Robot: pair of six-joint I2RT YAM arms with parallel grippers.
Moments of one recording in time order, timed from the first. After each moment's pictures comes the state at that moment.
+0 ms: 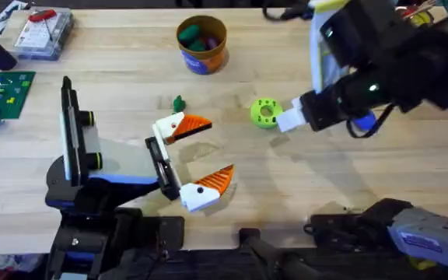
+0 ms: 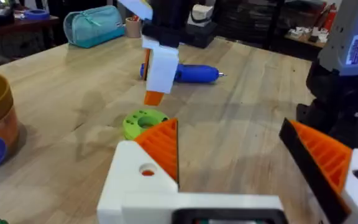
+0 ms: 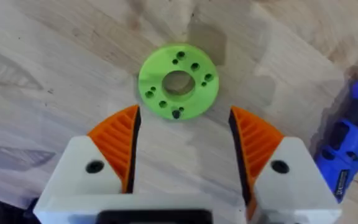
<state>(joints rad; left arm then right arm) -0.07 0.00 0.01 -0.10 1.08 -0.04 0.49 1.26 1.03 -1.05 0.02 0.15</state>
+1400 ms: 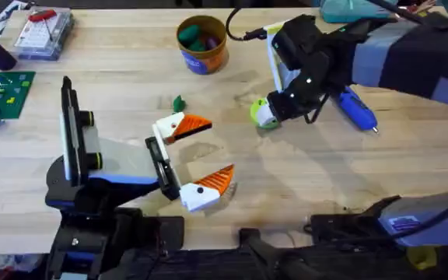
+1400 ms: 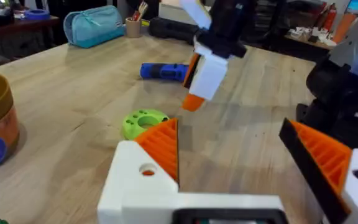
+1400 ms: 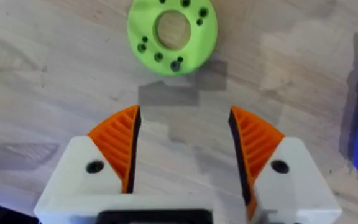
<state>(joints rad) -0.07 0.00 0.01 -0.10 1.08 -0.04 0.50 1.62 1.07 -0.84 -0.02 0.16</state>
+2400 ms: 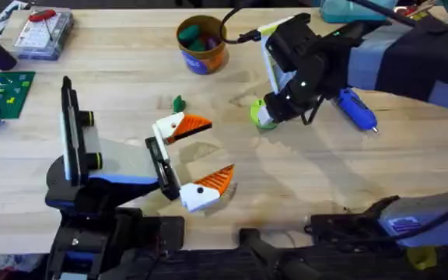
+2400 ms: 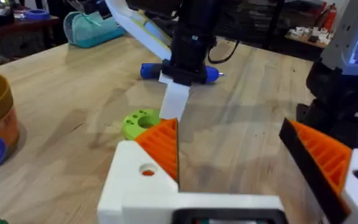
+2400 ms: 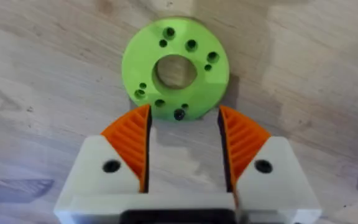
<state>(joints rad) -0.07 0.00 0.01 -0.10 1.08 -0.04 0.53 1.62 1.07 -0.83 0.03 0.16</state>
